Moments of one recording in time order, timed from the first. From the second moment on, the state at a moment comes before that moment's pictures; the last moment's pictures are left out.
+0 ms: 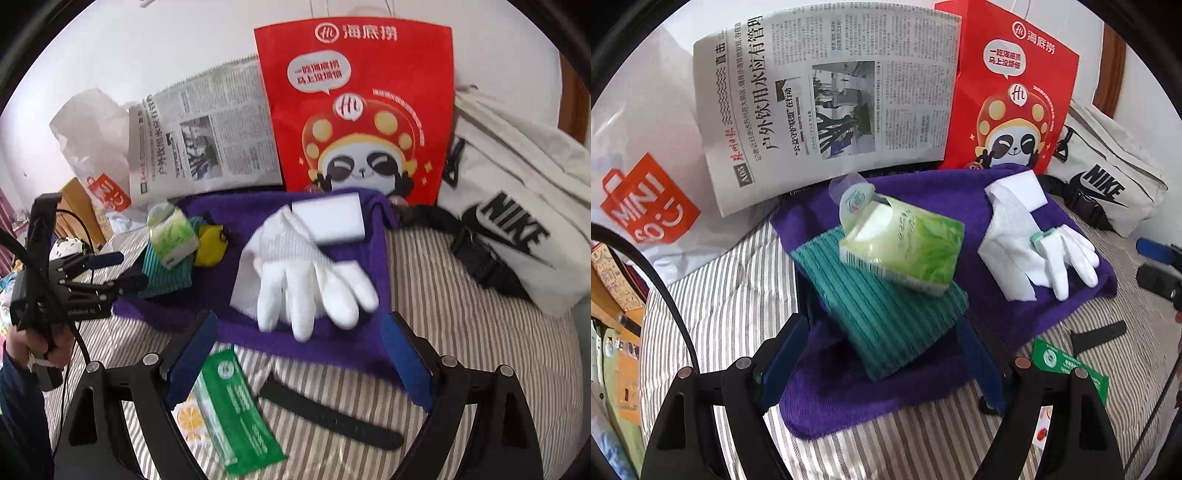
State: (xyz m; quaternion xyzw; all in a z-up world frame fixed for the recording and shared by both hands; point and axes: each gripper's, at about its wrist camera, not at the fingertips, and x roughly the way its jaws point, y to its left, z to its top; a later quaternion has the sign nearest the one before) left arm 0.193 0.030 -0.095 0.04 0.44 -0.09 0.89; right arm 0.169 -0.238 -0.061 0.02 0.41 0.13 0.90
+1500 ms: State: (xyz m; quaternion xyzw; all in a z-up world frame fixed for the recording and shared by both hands) left arm 0.111 0.012 -0.117 0.00 0.47 -0.13 0.87; right arm 0.128 -0.234 -0.138 -0.12 0.50 0.19 0.84
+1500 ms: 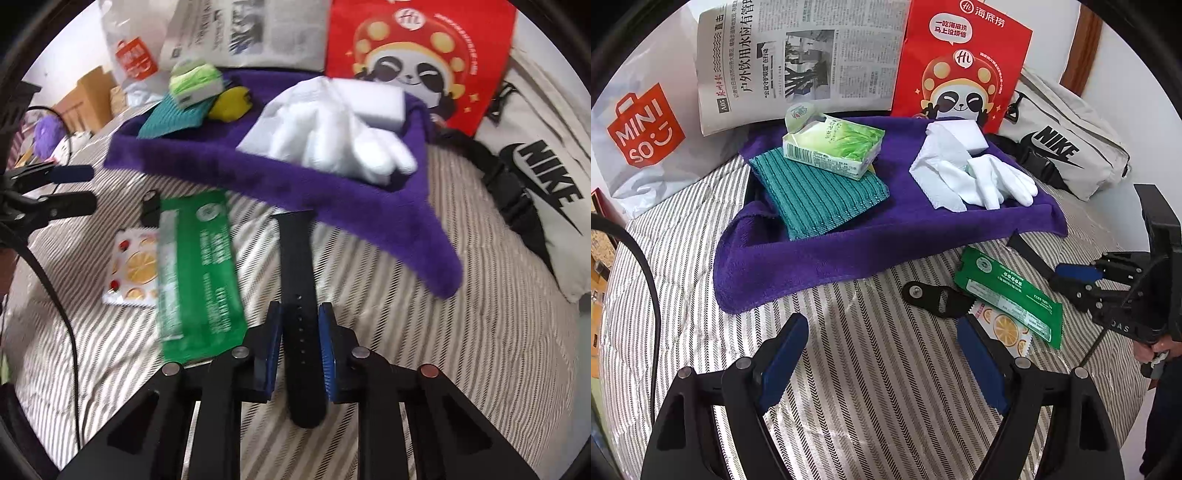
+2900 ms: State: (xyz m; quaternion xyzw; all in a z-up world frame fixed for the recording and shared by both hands) left arm 0.095 -0.072 -0.140 0.12 0.46 -0.26 0.84; right arm 0.113 -0.274 -0.132 0.03 0.52 0.15 0.84
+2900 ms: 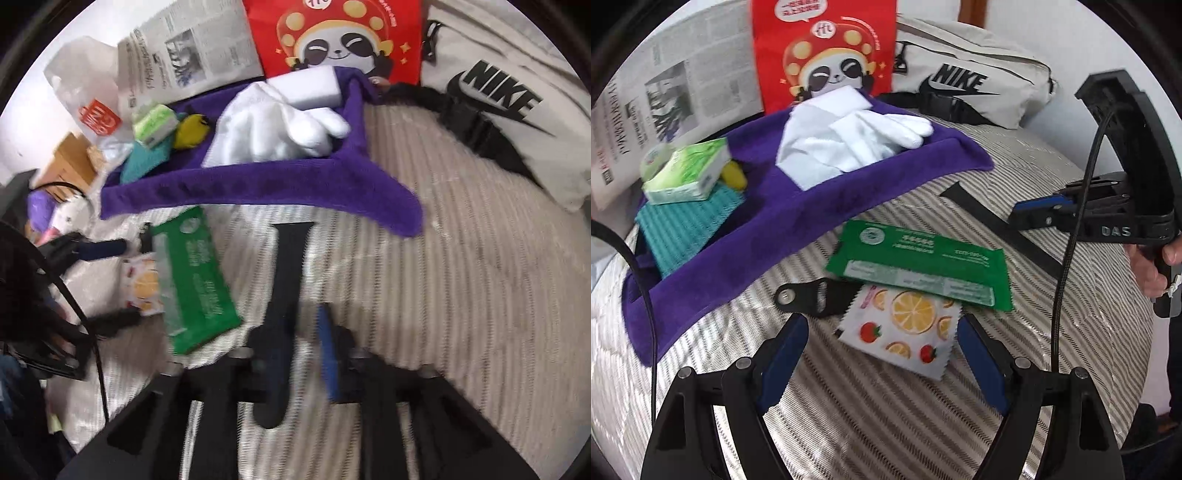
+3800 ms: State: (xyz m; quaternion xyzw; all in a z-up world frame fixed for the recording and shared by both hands) left arm 0.068 -0.084 -0.139 0.18 0.41 -0.31 0.84; right arm 0.105 -0.290 -0.137 0.02 0.52 0.11 0.85
